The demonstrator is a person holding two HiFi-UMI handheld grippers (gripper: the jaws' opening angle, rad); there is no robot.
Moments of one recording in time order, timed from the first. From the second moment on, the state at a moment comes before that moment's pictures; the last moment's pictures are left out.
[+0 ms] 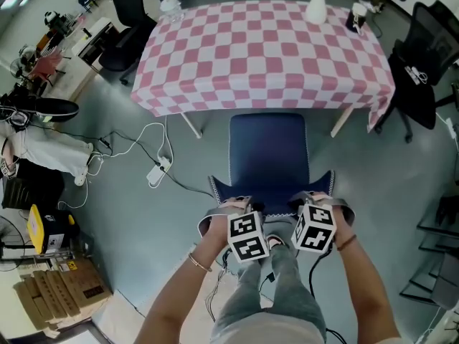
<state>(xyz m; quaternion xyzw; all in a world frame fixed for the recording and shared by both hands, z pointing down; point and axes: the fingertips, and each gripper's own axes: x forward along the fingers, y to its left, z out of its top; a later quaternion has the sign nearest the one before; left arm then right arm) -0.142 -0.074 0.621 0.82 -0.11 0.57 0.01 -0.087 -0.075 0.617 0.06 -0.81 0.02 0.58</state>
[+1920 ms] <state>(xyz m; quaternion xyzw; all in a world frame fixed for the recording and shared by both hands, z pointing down) -0.158 -0.233 0.624 0.81 -0.16 0.56 -0.02 -0.101 -0.233 0.623 0.11 -0.80 0.00 0.59</state>
